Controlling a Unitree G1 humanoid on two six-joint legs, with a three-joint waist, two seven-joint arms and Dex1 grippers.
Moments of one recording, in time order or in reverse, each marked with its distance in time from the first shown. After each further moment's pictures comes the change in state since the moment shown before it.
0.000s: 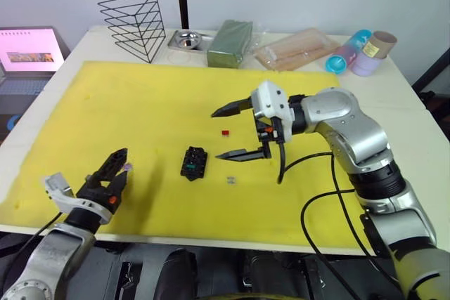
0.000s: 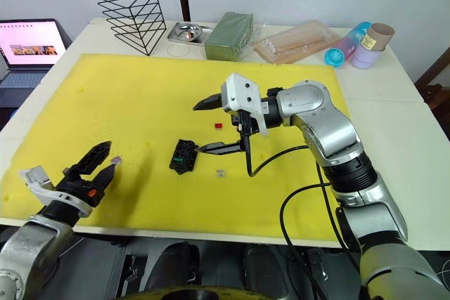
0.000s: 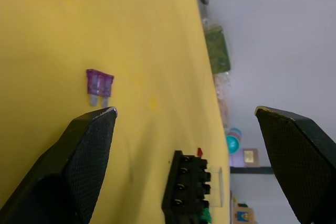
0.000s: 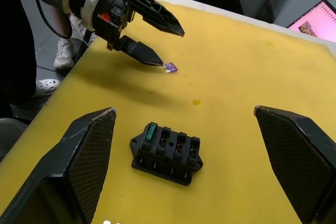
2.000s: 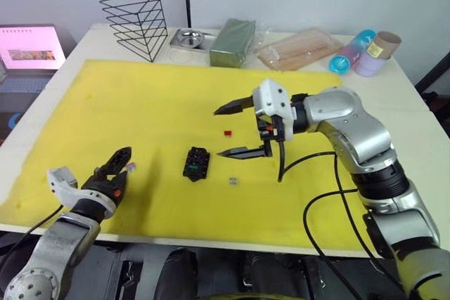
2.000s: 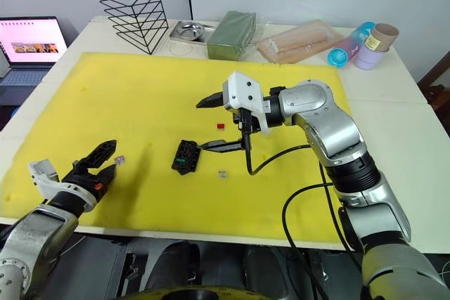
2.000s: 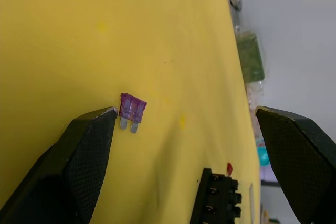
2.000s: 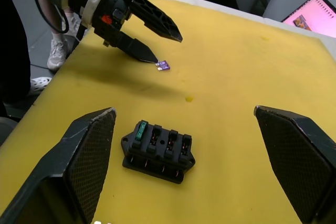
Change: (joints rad) left arm -0.082 0.073 -0.038 0.029 0.015 -0.009 0.126; right arm 0.000 -0.019 -0.001 -0.016 0.001 0.014 -0.025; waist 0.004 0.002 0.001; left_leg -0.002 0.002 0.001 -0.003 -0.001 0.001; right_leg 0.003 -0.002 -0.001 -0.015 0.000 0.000
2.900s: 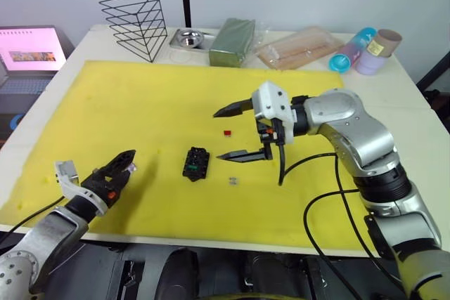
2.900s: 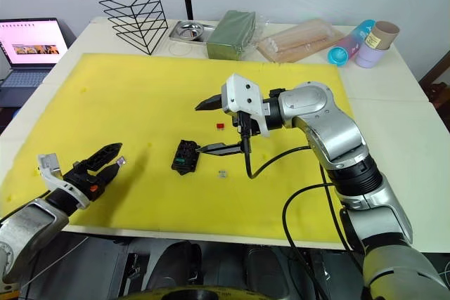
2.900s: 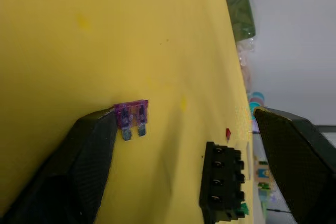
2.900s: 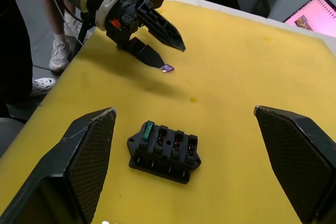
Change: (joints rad) left arm -0.018 0.144 0.033 0.247 -0.034 0.214 -0.250; right arm 0.012 -0.013 0.000 -0.047 0.007 0.042 -0.010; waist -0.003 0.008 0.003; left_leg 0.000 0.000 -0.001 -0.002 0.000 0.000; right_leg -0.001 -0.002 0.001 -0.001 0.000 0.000
